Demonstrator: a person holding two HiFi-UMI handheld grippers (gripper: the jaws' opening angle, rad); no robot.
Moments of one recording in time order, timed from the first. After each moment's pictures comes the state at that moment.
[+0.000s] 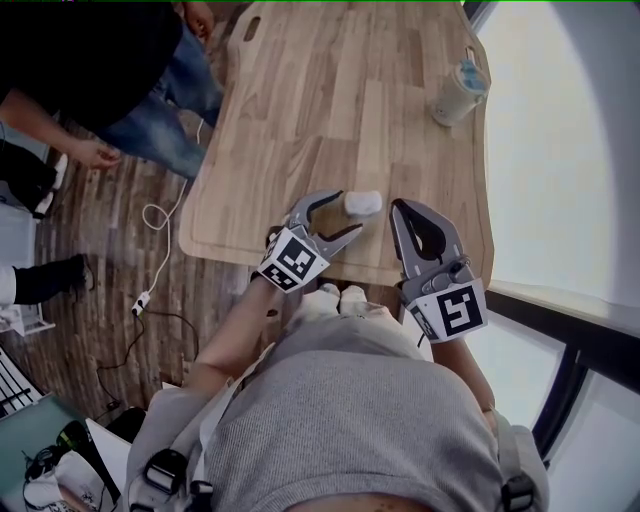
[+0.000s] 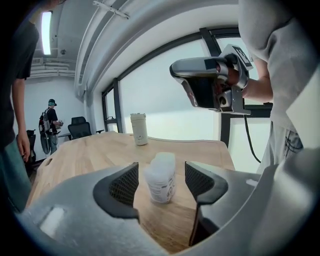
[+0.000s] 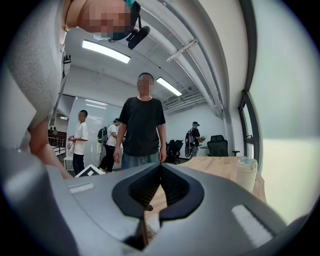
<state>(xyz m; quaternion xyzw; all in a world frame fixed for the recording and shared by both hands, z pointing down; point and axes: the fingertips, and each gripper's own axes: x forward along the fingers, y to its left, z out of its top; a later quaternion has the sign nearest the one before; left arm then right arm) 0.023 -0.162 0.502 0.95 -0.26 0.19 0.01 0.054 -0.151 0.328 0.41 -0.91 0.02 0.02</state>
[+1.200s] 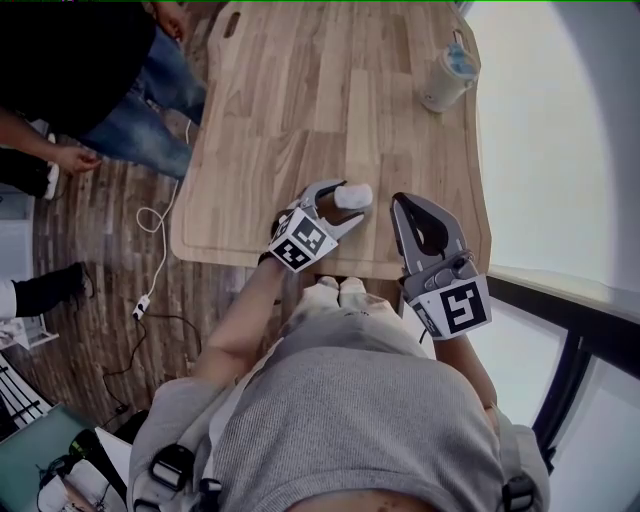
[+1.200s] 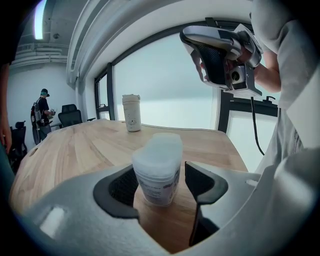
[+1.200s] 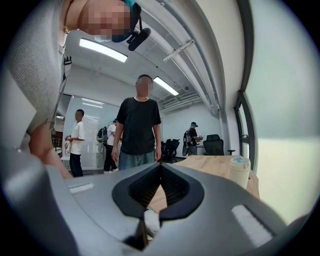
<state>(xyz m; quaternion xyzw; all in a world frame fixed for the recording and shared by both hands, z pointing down) 0.053 -0.180 0.558 0.94 -0.22 0.24 0.05 0.070 -0.154 0.331 0.43 -0.90 0.03 0.02</state>
